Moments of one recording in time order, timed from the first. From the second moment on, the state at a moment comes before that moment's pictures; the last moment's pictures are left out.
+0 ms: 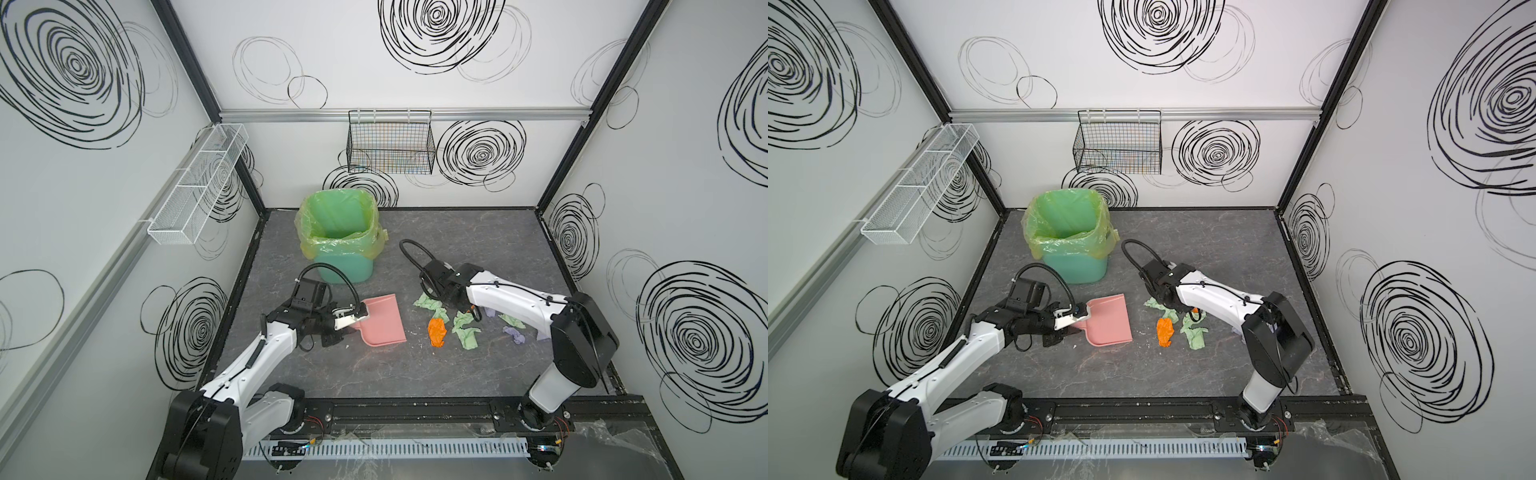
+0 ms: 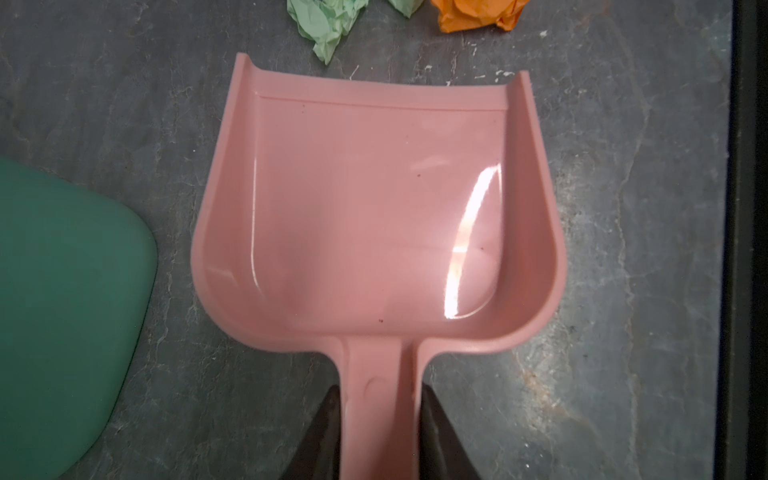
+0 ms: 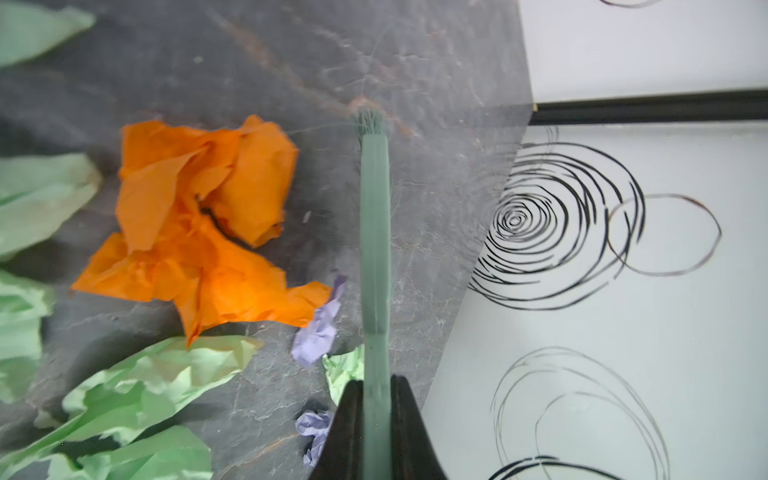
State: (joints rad) left arm -0.22 1.11 0.59 -0.58 0.50 0.99; right arm 0.71 1.64 1.22 -1.01 0.84 0.08
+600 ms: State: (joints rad) left arm -0.24 1.47 0.83 -0.53 0.41 1.07; right arm 0.43 1.55 1.40 -1.25 0.75 0.48
